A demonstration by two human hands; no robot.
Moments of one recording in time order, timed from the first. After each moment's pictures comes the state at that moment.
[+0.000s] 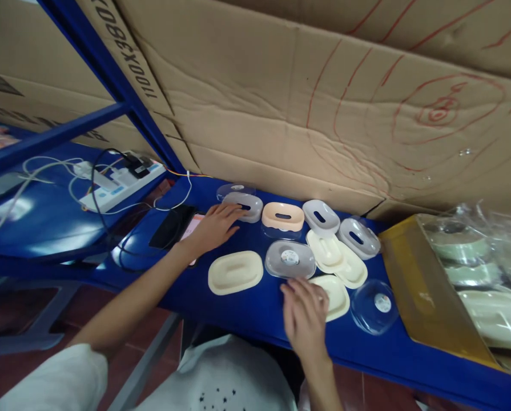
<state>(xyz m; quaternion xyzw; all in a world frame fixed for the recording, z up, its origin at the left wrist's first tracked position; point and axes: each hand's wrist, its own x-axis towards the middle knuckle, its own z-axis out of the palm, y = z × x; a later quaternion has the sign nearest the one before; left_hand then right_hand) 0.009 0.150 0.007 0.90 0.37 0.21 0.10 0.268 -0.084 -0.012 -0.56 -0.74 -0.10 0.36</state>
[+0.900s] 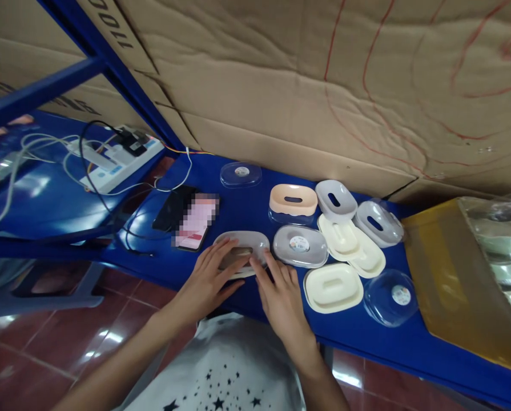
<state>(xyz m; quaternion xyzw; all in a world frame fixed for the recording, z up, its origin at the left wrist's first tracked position) -0.005 -0.009 -0.003 0.90 0.38 0.19 0.05 0.219 -0.063 -0.022 -0.56 -0.79 0.05 0.23</state>
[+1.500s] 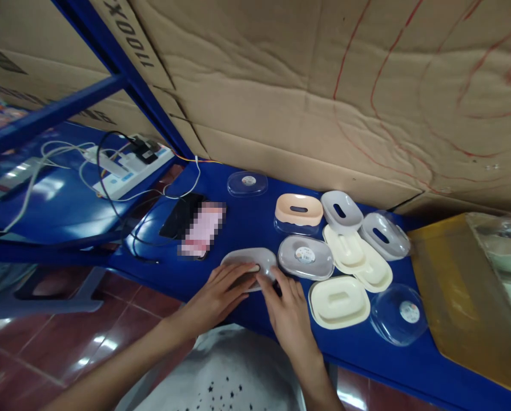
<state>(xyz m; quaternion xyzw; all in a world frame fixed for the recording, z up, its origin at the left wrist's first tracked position) -0.009 -0.009 -0.023 0.92 0.31 0.20 0.13 0.226 -0.071 -0.034 -0.57 -0.79 0.06 0.23</state>
